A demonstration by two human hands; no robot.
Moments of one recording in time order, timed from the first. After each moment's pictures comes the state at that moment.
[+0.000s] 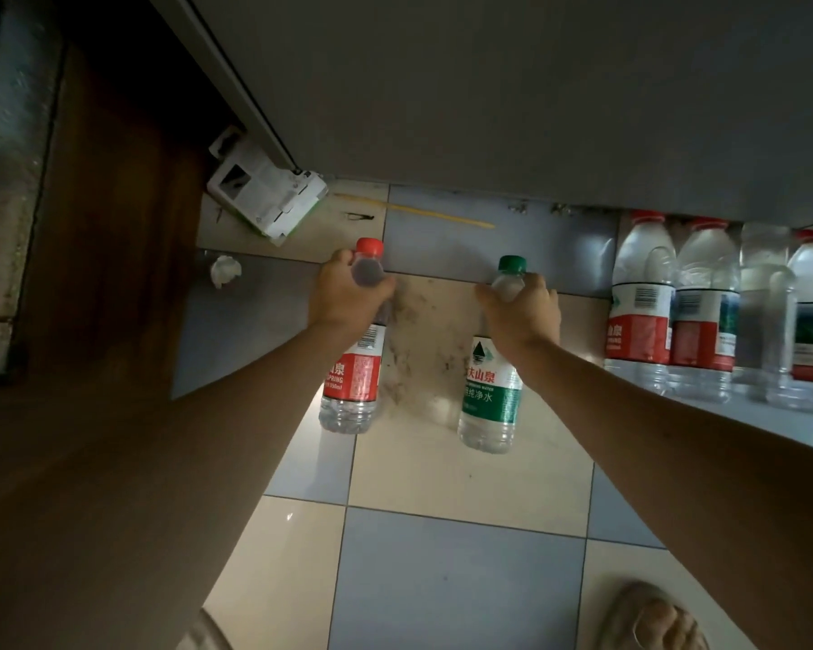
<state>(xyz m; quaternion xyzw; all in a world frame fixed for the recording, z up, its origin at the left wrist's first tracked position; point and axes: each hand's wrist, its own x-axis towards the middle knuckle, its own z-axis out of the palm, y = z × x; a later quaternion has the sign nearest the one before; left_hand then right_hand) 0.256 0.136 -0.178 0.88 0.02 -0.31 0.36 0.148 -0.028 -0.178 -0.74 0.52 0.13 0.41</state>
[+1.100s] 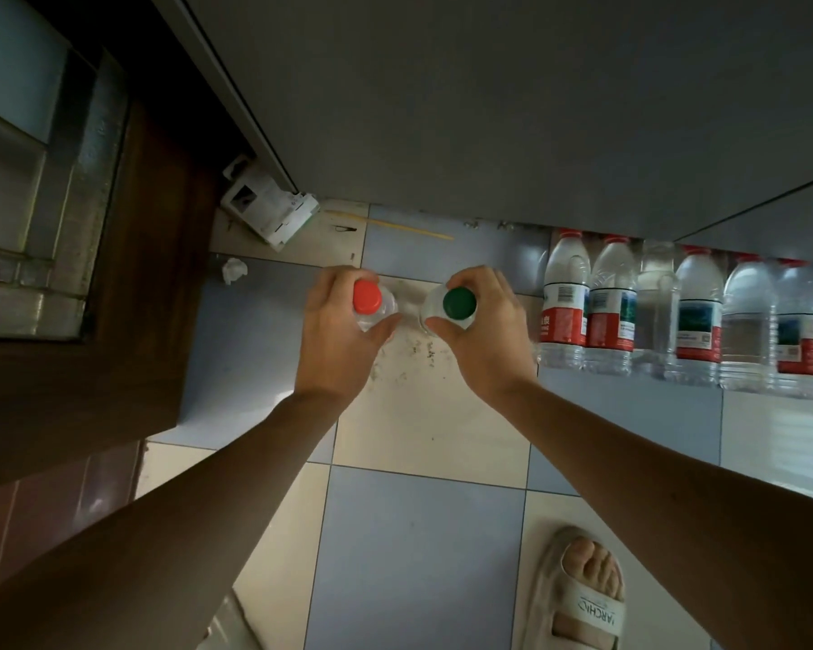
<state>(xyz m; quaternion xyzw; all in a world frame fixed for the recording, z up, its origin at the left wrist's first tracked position) 0.170 0.151 -0.066 0.89 -0.13 -0.16 0.40 0.095 -0.005 -0.049 -0.83 0.31 0.00 0.46</state>
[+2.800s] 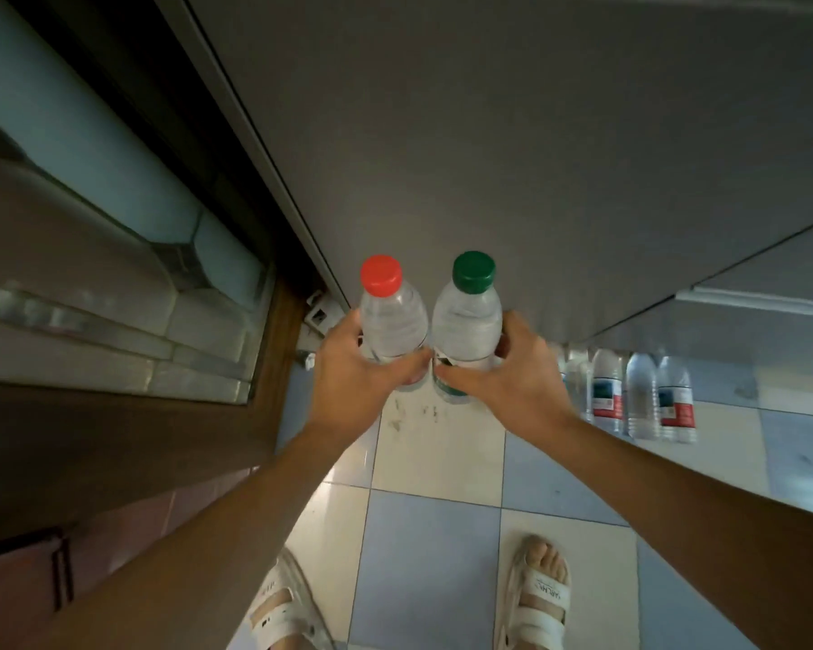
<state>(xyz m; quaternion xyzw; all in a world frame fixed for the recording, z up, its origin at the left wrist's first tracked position) 0.187 0.147 0.247 0.81 -0.11 -0.20 0.54 0.096 -0.025 0.243 -0.80 0.30 -0.02 0.52</state>
